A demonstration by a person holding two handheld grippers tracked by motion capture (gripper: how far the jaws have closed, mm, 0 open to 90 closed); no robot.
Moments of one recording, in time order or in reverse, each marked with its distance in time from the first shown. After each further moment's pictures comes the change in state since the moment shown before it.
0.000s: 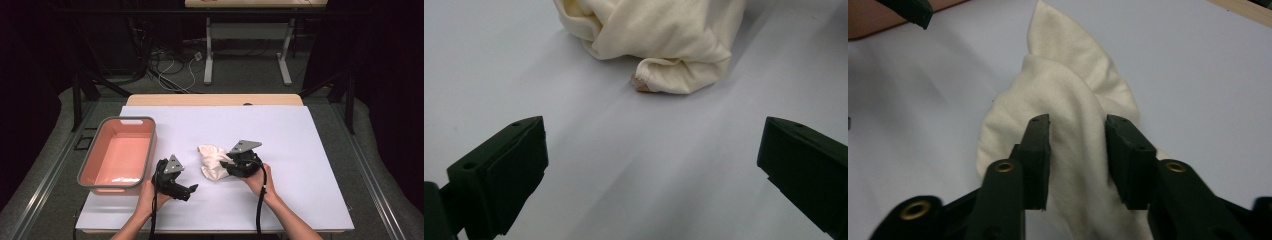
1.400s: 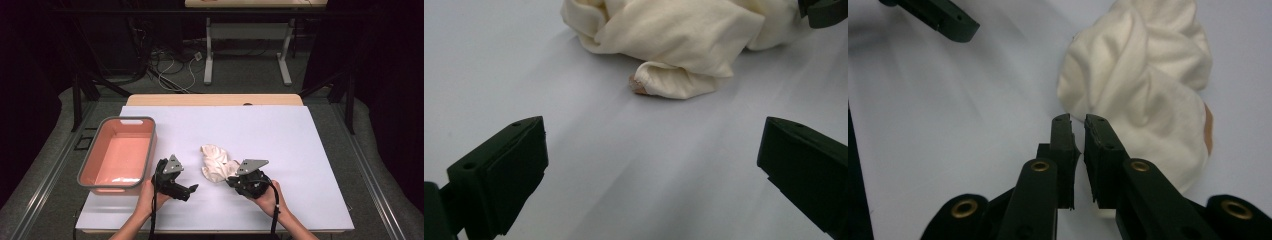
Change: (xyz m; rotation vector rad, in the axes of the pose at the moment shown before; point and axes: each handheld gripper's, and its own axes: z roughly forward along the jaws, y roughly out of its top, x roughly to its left) left arm 0.002 -0.001 0.001 -0.018 -0.017 0.013; right arm 0.031 -0.029 -0.039 0.077 0.116 -0.069
